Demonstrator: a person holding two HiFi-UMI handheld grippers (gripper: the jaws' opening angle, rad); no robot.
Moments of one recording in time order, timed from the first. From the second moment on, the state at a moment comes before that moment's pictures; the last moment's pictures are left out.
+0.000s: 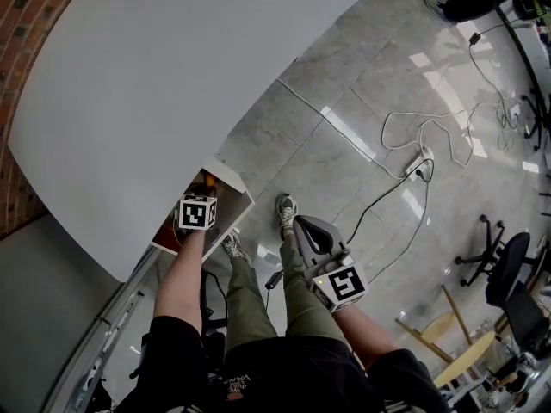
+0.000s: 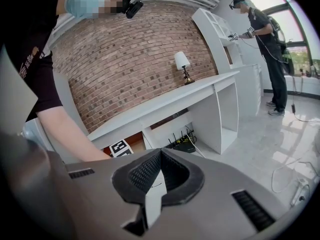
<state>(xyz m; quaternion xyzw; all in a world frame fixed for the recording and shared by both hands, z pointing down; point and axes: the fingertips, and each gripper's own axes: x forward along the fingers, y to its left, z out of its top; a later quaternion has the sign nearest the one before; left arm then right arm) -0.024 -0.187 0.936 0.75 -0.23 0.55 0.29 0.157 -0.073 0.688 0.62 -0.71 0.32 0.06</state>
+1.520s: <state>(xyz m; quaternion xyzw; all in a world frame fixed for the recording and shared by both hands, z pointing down) -0.047 -0.138 0.626 0.91 -0.23 0.28 0.19 0.055 -0.064 0.554 0.61 -0.76 0.23 0.06</state>
